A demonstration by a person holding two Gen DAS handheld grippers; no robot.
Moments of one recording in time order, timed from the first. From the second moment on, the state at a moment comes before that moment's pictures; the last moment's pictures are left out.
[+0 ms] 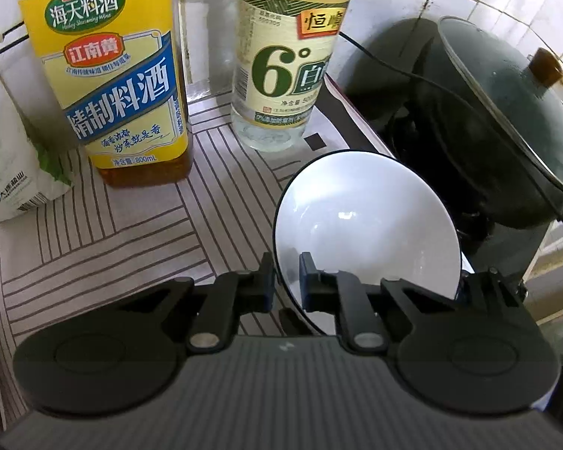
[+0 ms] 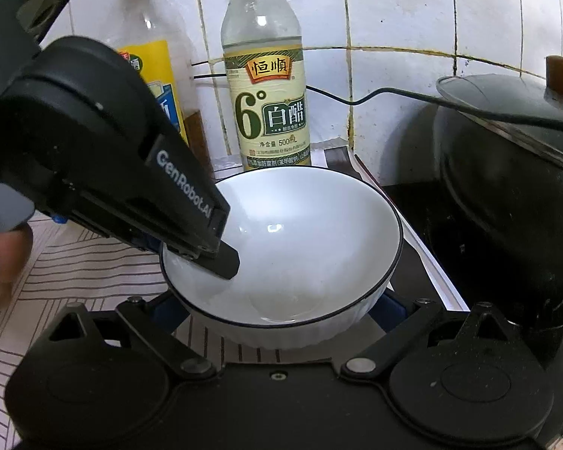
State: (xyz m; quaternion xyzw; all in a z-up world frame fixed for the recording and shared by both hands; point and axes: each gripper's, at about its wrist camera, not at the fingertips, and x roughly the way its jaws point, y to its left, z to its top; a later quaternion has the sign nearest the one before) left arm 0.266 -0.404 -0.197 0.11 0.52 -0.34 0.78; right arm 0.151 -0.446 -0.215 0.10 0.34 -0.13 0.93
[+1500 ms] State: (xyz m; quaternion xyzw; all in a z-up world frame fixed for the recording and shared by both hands) left arm 0.183 -0.189 -0.059 0.08 0.51 -0.21 0.83; right arm 0.094 -0.286 -0.103 0.04 0.28 0.05 0.96
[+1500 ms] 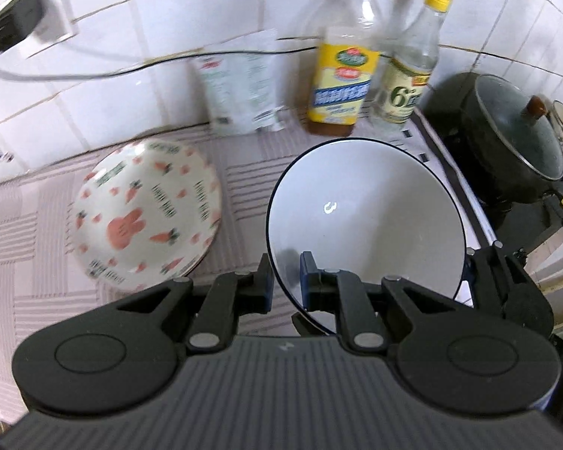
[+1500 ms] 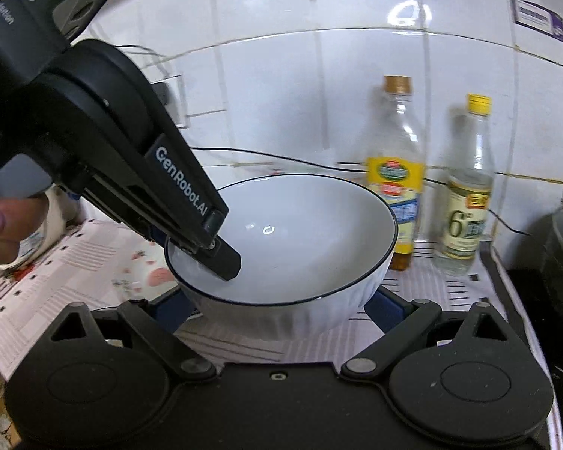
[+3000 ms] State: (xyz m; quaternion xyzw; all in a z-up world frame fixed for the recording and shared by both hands) left arm 0.178 -0.071 -0.127 0.11 0.59 -0.08 0.80; right arm 0.117 -0.162 -0.149 -0.03 0.39 0.22 0.89
